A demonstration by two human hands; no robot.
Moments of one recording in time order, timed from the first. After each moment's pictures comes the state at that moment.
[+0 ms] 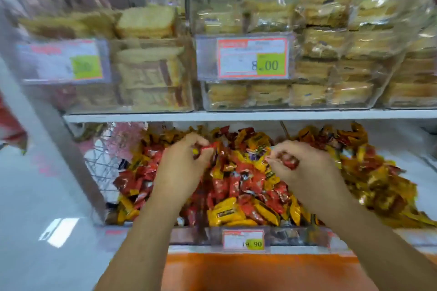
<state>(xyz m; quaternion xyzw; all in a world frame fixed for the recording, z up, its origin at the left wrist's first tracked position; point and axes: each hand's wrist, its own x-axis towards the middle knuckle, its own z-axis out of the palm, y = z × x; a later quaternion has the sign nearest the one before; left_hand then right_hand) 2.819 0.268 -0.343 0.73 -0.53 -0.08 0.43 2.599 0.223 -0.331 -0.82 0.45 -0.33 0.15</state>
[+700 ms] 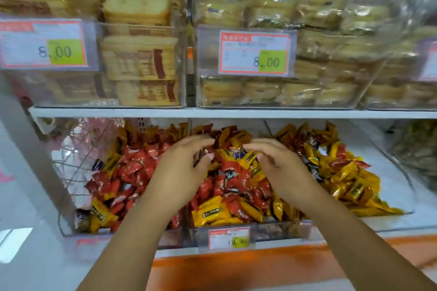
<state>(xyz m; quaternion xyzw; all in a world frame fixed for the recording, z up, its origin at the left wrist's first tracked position) 2.819 0.273 -0.342 0.66 -0.65 -0.10 0.36 2.617 0.202 -0.355 -0.82 0.43 -0.29 0.26</state>
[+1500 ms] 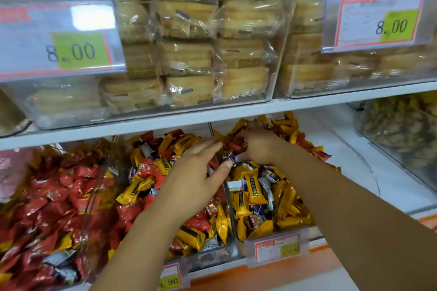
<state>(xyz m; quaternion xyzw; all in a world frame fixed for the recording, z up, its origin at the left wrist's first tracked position) 2.693 0.183 -0.373 0.62 -0.73 -0.12 0.26 2.534 0.052 -0.385 -0.84 0.54 0.02 0.09</state>
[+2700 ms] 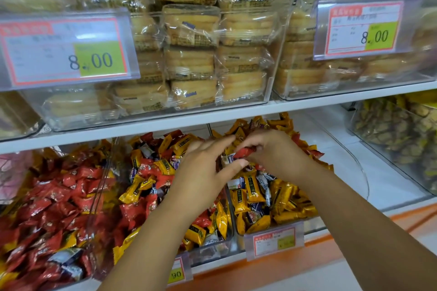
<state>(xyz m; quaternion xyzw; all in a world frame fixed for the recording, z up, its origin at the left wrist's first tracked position) 2.678 0.191 -0.360 0.61 -0.73 -0.12 0.29 2.510 0.126 -0.353 -0.81 0.46 -0.26 0.25</state>
